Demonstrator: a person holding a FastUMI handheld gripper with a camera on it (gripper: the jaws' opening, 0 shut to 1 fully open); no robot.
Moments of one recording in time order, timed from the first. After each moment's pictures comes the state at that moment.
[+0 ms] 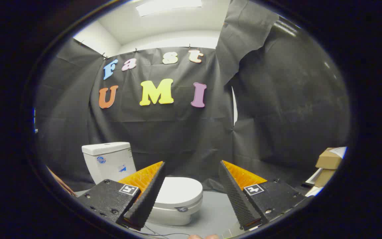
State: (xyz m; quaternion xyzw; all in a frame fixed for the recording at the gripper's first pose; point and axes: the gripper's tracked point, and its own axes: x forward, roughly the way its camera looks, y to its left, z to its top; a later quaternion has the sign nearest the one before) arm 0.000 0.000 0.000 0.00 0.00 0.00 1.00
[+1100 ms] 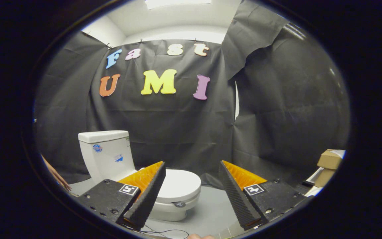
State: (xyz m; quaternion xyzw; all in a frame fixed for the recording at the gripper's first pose) arm 0.012 0.012 -0.034 -0.02 0.04 -0.01 1.00
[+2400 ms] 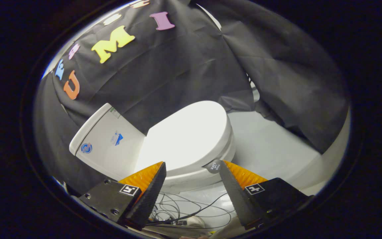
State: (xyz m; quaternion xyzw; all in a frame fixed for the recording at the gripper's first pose) arm 0.114 0.048 -0.218 0.25 0.36 -0.01 0.90
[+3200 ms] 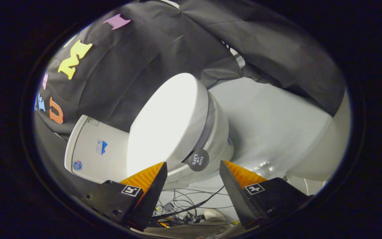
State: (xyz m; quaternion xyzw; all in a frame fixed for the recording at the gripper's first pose) arm 0.139 0.024 -0.304 0.36 0.42 -0.04 0.83
